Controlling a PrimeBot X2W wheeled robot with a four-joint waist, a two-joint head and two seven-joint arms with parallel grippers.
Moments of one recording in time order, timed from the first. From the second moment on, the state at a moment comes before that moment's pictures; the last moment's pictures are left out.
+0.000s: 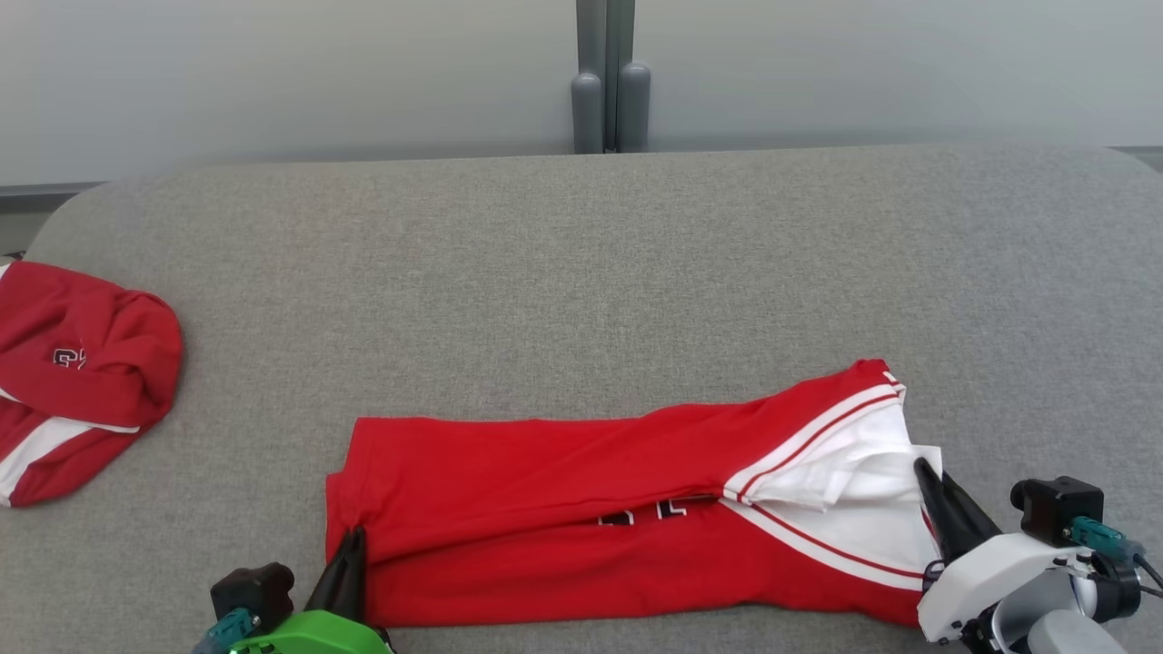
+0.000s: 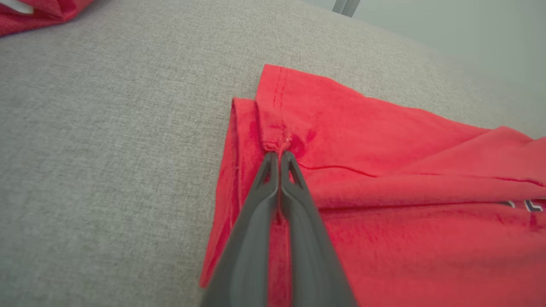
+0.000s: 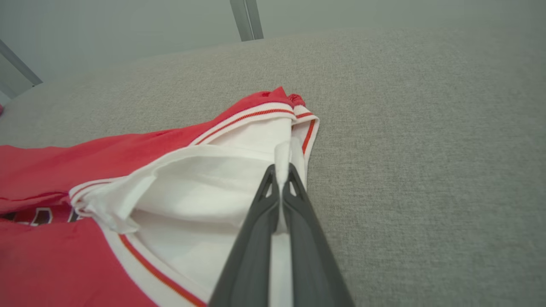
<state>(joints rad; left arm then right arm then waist) -0.11 0.09 -0.16 0.64 -0.43 -0.13 -0.26 -0.12 -0.28 0.21 0.48 0.48 0.13 -0.23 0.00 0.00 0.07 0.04</state>
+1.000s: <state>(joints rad) -0.03 0.05 -0.03 0.49 -0.25 -0.12 -0.26 -0.26 -0.19 0.08 0.58 0.27 0.13 -0.20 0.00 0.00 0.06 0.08</state>
